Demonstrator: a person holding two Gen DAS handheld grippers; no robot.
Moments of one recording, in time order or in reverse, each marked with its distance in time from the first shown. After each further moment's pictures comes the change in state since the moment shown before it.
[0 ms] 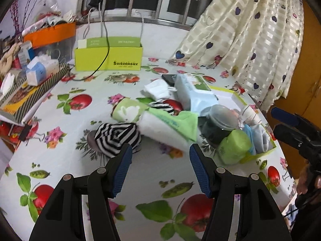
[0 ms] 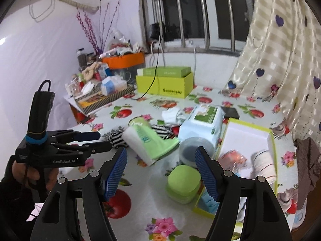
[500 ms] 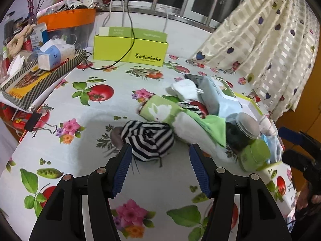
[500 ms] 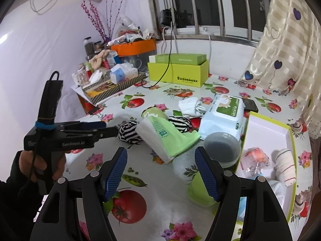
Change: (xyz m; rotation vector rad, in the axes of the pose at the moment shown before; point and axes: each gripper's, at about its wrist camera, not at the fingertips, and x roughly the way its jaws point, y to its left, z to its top) left arm 0.013 0.051 0.006 -0.101 0.015 0.044; right arm 0.034 0.023 0.004 -0.017 0.082 0.067
